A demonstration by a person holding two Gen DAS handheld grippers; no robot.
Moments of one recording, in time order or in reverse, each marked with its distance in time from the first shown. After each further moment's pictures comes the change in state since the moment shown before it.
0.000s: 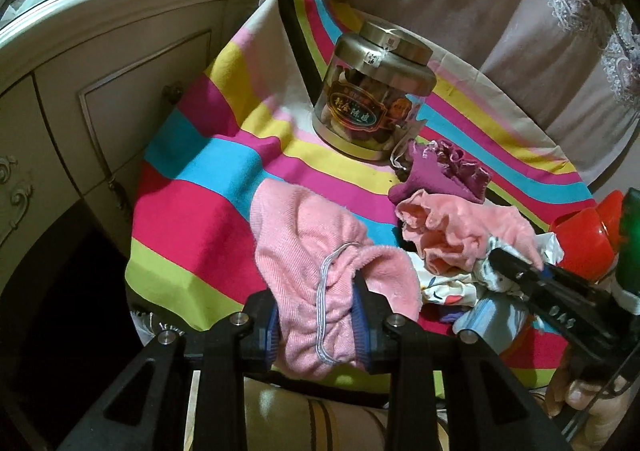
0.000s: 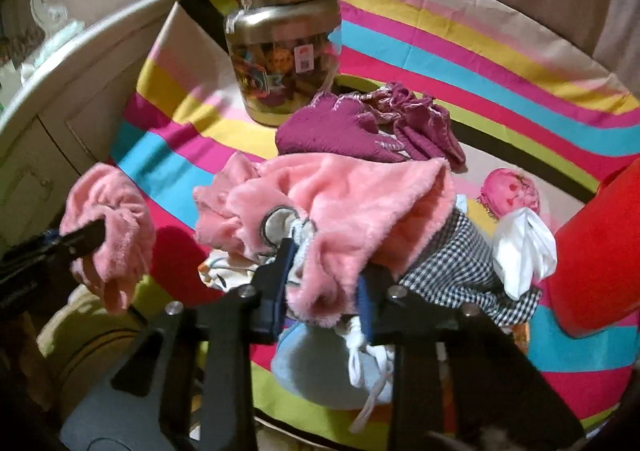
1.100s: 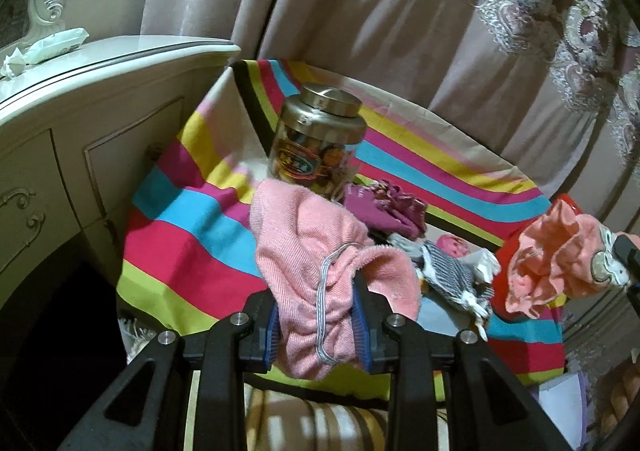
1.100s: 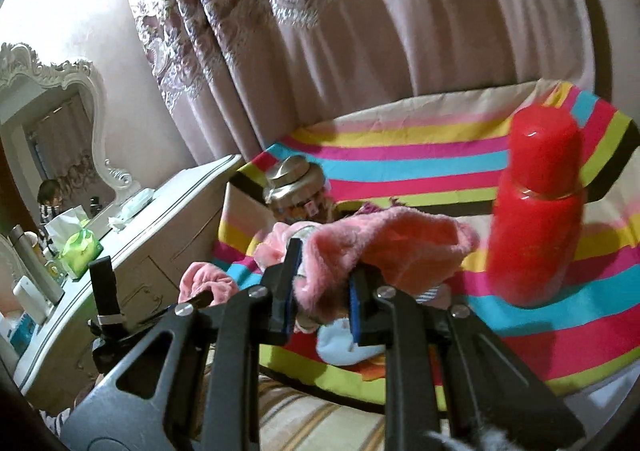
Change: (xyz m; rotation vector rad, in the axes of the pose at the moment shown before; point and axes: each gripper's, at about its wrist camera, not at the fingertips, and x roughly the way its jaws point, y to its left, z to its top) left arm -0.064 -0.047 -0.019 0.058 -0.184 -0.080; right arm -0.208 -0.074 -0.053 0.255 -0.435 0.141
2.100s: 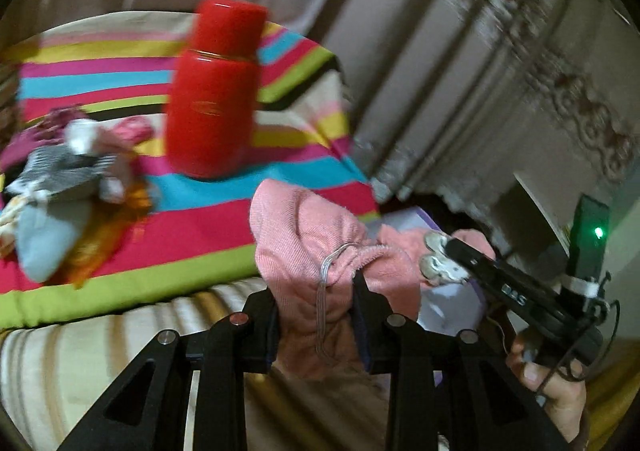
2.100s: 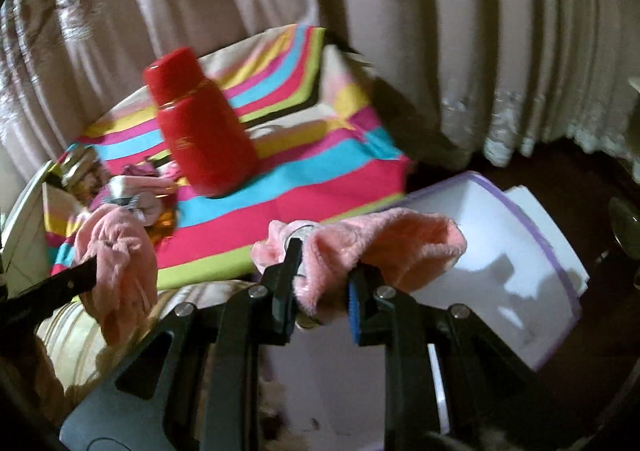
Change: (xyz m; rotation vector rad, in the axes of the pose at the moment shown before) left arm -0.035 -0.297 -0.137 0.451 0.382 -0.583; right arm -0.179 -0.183 -0.104 0.278 0.108 -0.678
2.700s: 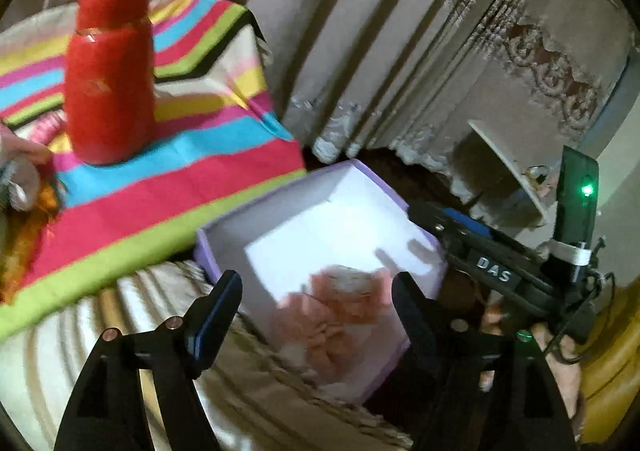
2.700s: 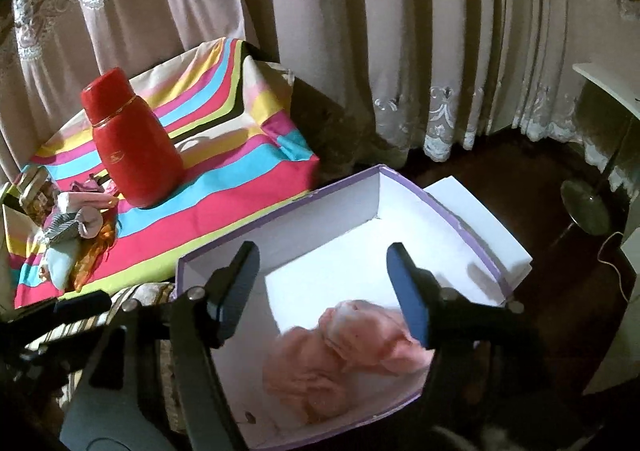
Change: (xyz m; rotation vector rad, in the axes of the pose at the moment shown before) left arm 0.038 -0.044 -0.002 0.129 0.106 -0.114; right arm -0.016 -0.040 -0.008 0.048 -0.025 -0.136
